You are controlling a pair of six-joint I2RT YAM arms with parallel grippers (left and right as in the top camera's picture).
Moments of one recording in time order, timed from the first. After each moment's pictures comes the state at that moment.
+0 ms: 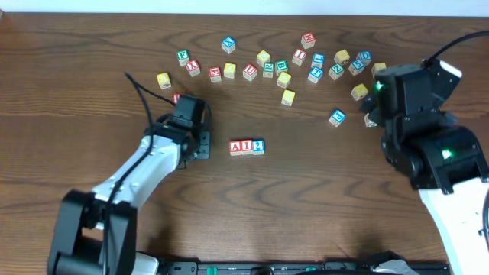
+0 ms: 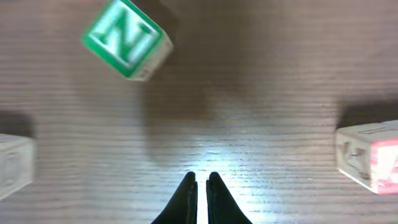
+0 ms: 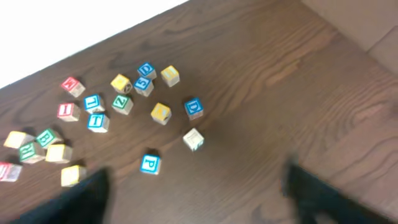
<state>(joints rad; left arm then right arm) -0.29 1.60 0.90 -0.55 -0.04 -0.25 0.30 1.25 1.46 -1.11 0.63 0.69</state>
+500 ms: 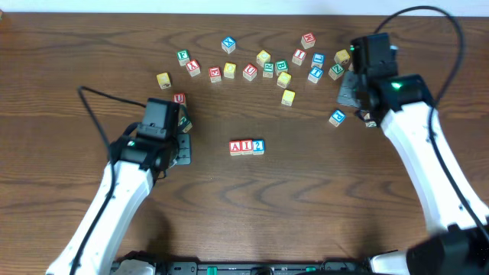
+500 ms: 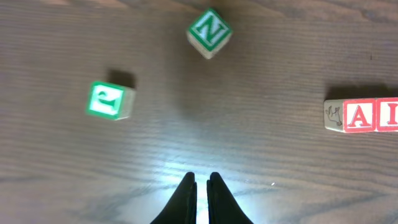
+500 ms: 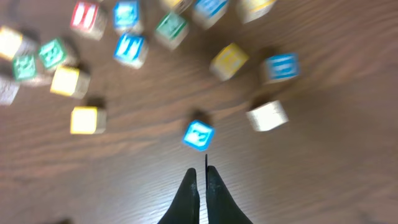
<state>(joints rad) -0.22 1.27 0.92 -0.81 -0.08 -0.25 0.22 1.62 1.46 -0.92 0.25 0.45</state>
